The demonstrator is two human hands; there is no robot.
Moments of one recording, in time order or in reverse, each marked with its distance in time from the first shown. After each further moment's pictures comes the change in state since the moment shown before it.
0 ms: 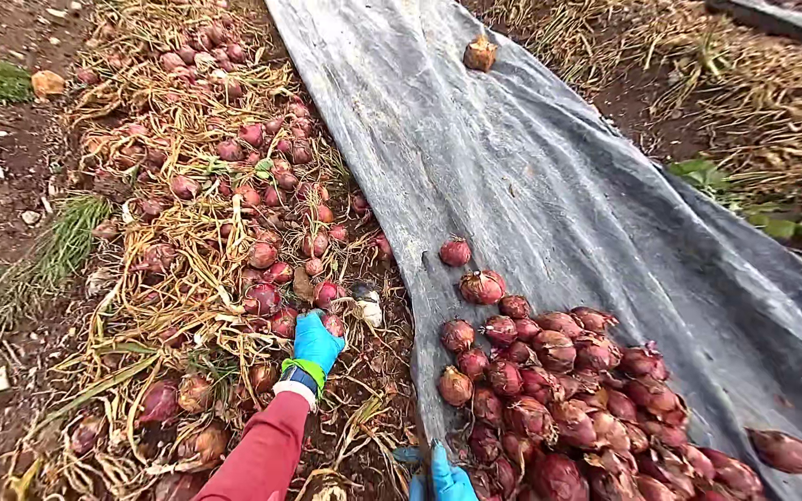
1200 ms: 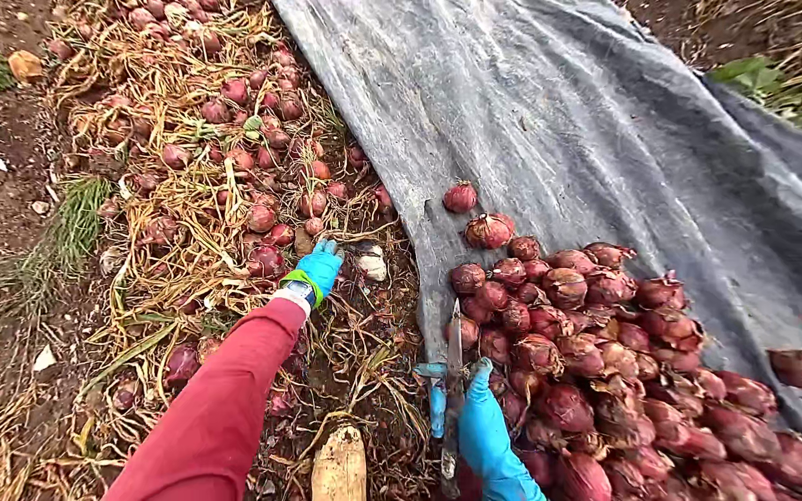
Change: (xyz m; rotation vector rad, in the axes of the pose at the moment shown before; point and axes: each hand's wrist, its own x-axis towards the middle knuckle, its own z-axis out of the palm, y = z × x) left_hand 0.066 0.017 -0.020 0.731 -0.197 0.629; right_hand 0.014 -0.024 -0.005 0.274 0.046 -0.133
